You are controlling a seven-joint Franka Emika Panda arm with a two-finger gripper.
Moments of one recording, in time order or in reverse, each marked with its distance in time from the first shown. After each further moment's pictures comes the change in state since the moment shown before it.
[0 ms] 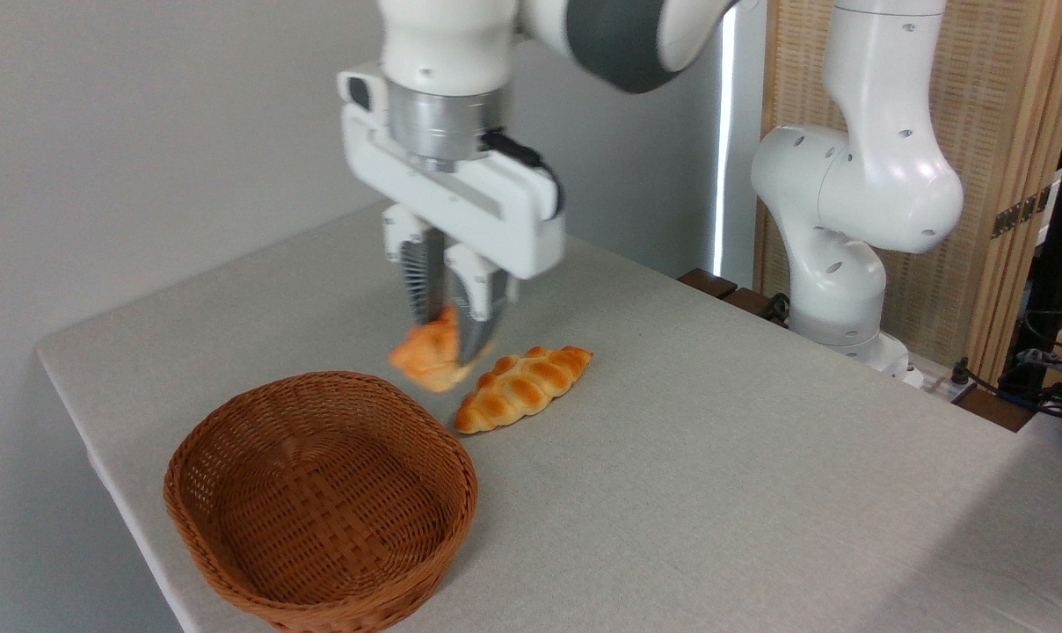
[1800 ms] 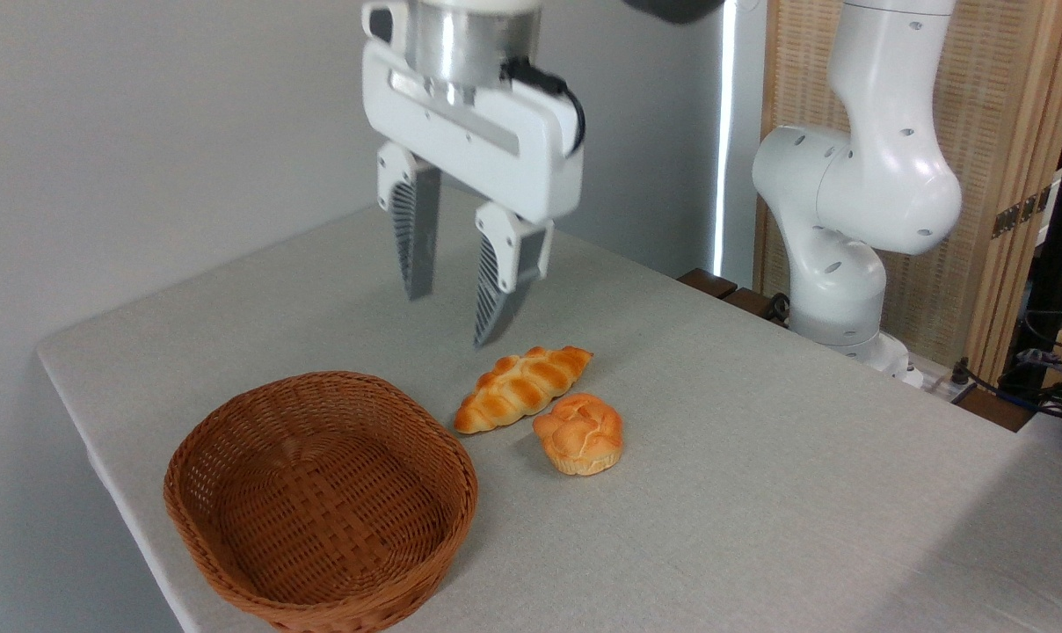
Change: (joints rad) arm -0.046 -0.042 0.041 0.063 0.068 0.027 0.008
